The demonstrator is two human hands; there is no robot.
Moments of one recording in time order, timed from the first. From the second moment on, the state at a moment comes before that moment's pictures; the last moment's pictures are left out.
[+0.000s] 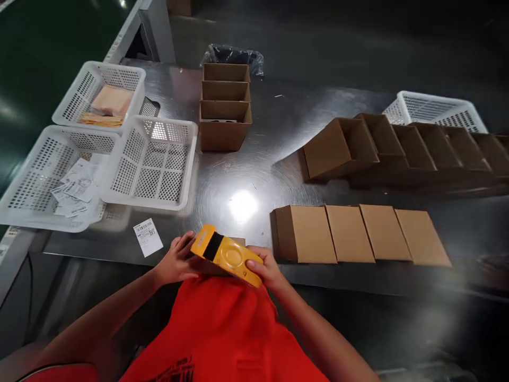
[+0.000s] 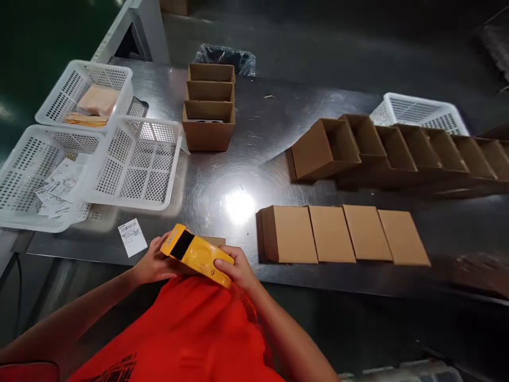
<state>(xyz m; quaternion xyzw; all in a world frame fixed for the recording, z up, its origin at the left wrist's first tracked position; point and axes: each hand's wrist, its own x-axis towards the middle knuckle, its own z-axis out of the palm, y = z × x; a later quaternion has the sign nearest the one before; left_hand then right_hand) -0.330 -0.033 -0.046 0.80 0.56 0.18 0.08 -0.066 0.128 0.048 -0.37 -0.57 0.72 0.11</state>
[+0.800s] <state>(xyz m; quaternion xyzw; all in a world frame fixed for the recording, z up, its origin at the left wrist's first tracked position) -0.352 -0.038 -0.002 0.12 0.78 0.42 0.44 -0.099 0.150 0.079 -0.33 -0.66 0.66 -0.16</state>
